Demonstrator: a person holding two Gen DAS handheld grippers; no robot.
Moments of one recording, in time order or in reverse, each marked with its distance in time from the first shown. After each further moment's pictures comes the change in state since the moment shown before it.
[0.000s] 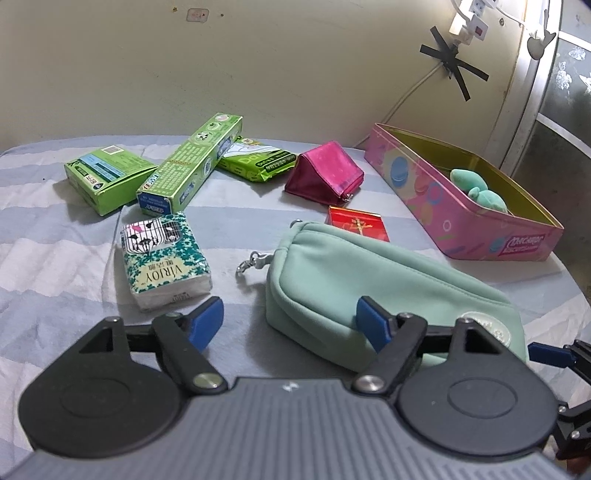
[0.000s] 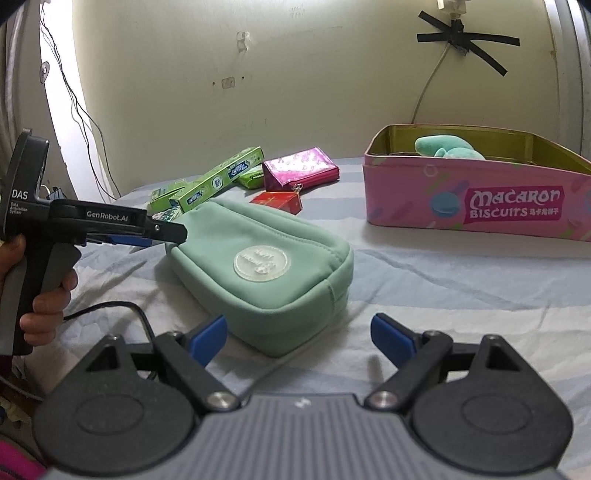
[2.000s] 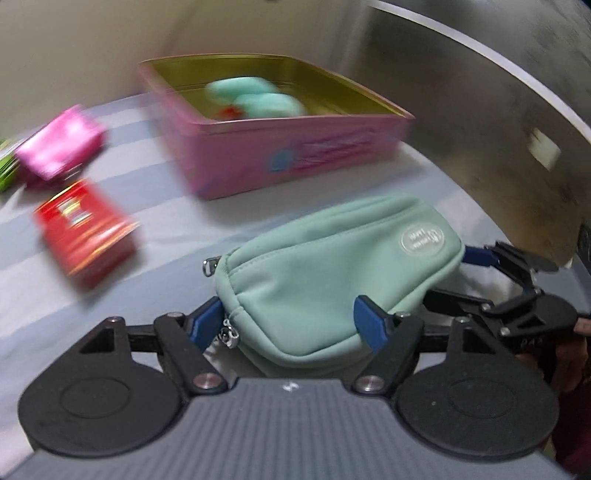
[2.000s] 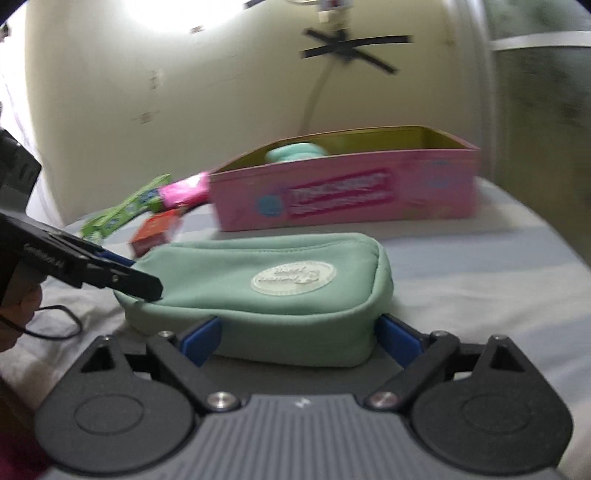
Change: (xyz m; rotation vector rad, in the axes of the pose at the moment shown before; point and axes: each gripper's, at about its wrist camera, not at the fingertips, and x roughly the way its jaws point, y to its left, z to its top) left arm 0.039 -0.165 0.000 0.330 0.237 -0.425; right arm -0.068 -0.124 -0.036 0.099 -0.070 -0.161
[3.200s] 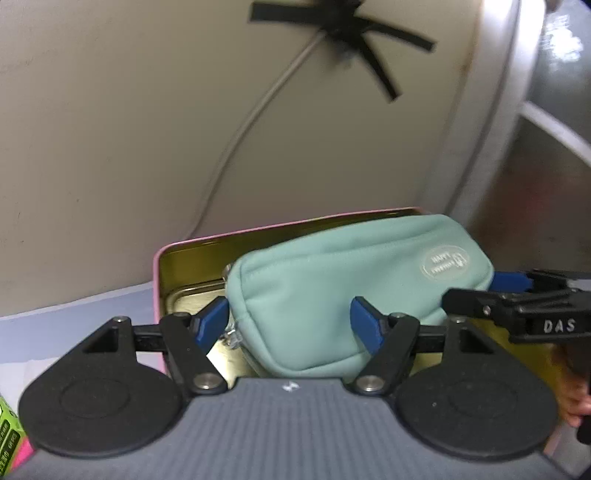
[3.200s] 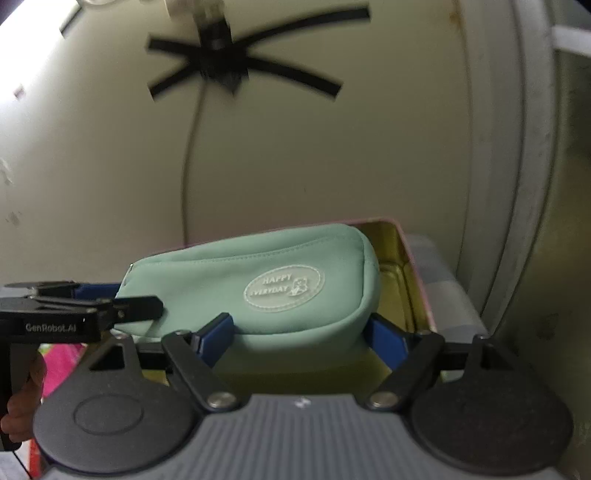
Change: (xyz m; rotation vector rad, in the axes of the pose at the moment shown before) left arm 0.128 0.099 0.252 -0.114 -0.152 0.265; right arm 0.222 -0.111 0.249 0.101 0.142 -0.039
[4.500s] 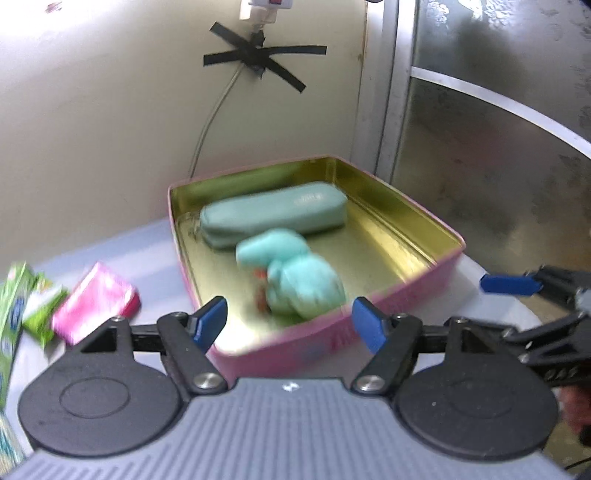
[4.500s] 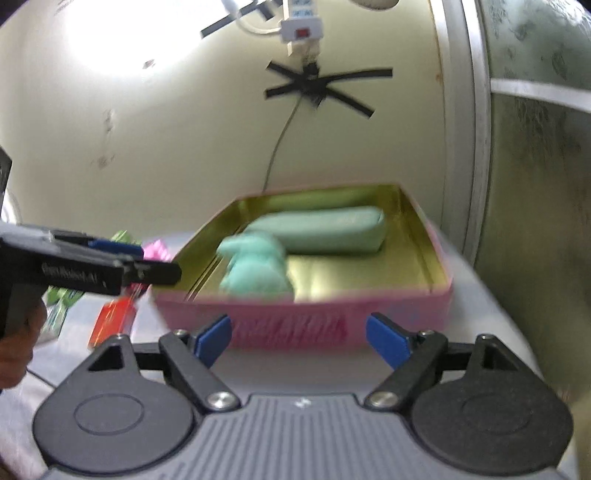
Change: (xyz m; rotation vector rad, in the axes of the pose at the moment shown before) left arm -0.167 -0.053 -0.120 0.117 -0.036 -0.028; right arm -0.178 0.073 -0.164 -0.093 -0.125 0.002
